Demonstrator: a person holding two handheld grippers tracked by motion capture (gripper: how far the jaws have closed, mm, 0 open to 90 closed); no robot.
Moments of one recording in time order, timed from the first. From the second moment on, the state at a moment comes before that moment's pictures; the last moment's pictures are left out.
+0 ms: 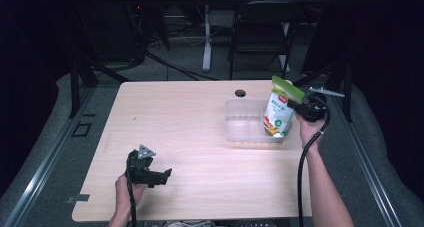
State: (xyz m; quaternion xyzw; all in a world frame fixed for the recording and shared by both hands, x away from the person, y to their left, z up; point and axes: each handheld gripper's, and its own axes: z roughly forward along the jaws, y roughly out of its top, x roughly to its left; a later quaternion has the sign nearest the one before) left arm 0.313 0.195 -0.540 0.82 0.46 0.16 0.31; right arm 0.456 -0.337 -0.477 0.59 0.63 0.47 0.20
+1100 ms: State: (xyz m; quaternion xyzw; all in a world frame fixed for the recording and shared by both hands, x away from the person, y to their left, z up) left arm 0.314 0.188 -0.541 0.82 0.46 0.16 0.31; right arm 0.437 -0.354 -0.444 0.58 0.68 0.42 0.16
